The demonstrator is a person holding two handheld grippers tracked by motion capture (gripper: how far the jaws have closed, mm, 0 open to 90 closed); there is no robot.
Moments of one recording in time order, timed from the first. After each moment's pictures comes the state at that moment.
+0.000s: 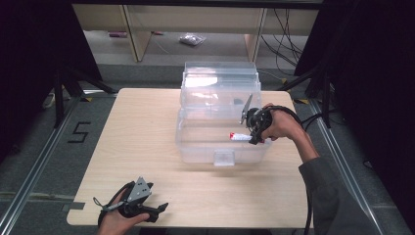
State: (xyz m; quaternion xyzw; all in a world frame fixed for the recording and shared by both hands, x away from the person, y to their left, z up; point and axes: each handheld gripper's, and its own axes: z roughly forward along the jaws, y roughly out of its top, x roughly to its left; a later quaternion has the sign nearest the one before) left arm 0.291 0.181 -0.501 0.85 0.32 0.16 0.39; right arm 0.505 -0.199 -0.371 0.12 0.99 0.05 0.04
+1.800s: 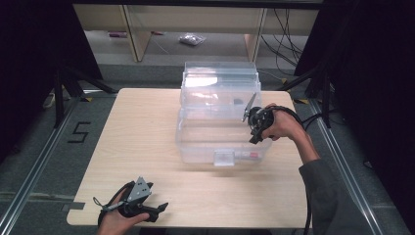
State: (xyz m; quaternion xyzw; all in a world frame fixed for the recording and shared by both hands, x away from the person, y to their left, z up) left arm 0.291 0.181 -0.501 0.85 0.32 0.16 0.39; right arm 0.510 -0.207 -0.375 0.15 0.99 0.07 0.05
